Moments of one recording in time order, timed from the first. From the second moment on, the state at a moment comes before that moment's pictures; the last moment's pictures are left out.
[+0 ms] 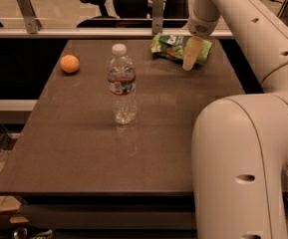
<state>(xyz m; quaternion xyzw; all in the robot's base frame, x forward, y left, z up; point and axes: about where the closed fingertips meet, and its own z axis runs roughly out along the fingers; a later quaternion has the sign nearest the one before) 0.784 -0.182 0.855 -0.59 0.79 -0.09 0.18</state>
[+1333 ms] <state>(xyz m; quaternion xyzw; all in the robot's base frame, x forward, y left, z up) 0.792 -0.178 0.836 -0.59 0.79 -0.08 0.17</state>
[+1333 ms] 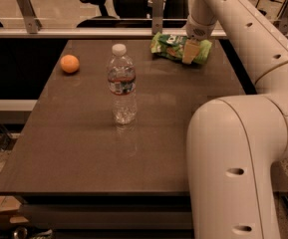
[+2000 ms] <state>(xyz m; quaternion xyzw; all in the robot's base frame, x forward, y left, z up) 0.793 -0.177 0.833 -0.59 0.79 -0.07 0.17</state>
